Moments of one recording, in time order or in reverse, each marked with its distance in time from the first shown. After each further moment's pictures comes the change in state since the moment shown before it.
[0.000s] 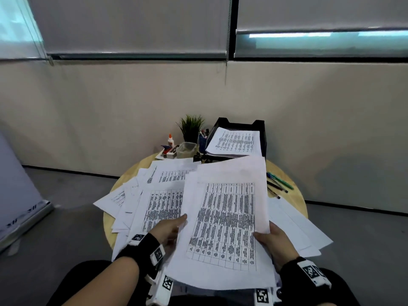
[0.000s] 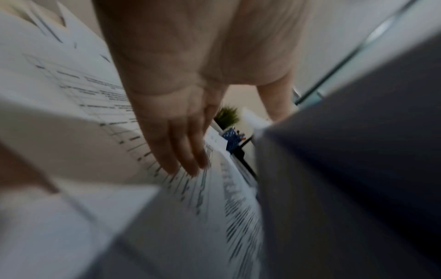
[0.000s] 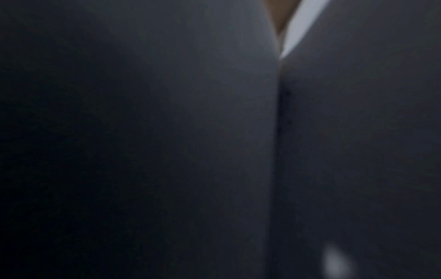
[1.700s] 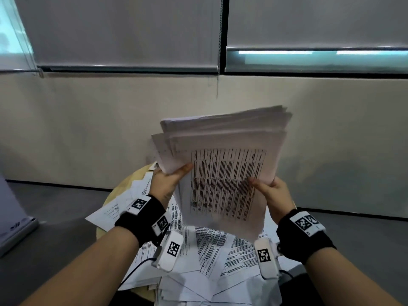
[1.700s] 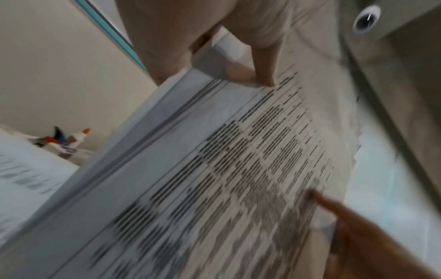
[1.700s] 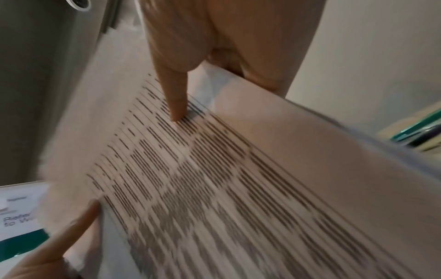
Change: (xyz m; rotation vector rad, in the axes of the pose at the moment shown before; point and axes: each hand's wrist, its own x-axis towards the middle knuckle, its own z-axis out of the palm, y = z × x) left_hand -0.058 0.135 0.025 -0.262 0.132 0.839; right_hand 0.008 -0.128 0.030 0.140 -0.053 -0.499
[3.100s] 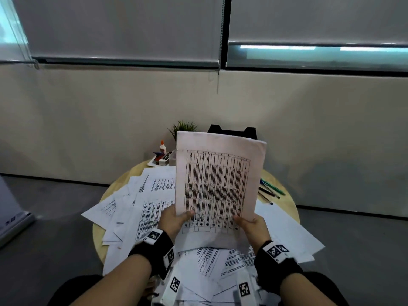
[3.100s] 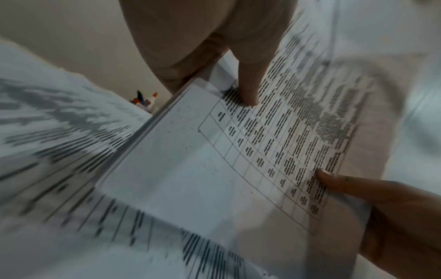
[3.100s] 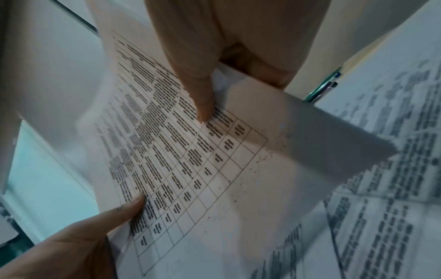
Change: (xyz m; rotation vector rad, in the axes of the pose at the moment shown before) left_hand -0.039 -0.100 -0.019 0.324 -0.091 -0.382; right_hand -0.038 0.090 0.008 -0.206 0.151 0.370
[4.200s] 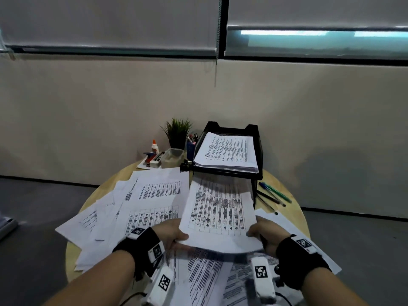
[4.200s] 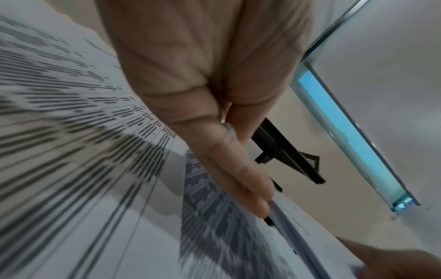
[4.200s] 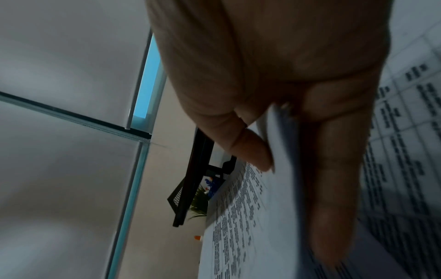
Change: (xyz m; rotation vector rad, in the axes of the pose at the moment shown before) left_hand 0.085 -0.020 0.010 -0.010 -0.484 -0.415; right_hand 0.096 0.002 -0.037 -0.041 -0.230 0.427
